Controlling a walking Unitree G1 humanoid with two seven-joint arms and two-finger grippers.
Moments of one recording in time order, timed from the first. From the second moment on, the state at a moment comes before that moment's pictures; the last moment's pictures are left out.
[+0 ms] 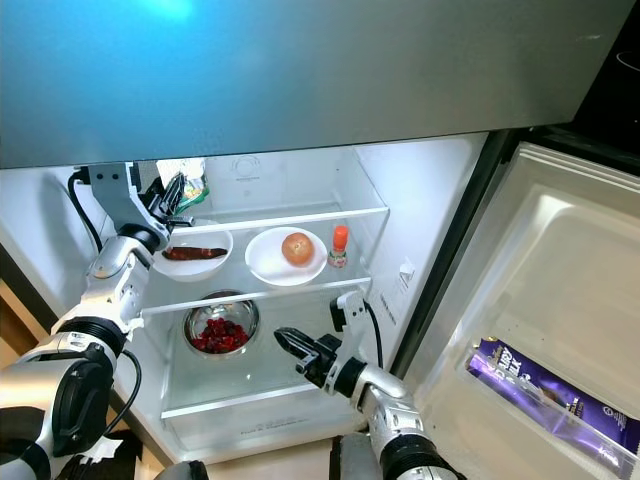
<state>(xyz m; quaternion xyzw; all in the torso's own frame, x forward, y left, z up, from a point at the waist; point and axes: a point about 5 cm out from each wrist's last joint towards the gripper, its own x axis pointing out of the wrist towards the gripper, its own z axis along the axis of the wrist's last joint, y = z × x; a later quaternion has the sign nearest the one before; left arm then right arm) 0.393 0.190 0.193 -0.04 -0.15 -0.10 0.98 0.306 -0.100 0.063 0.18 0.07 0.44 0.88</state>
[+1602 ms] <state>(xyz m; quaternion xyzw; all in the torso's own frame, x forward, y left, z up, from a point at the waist) 0.364 0.193 0.180 -0.06 -0.23 -0.07 0.97 0.309 -0.100 0.129 0.21 -0.03 0.51 0.83</state>
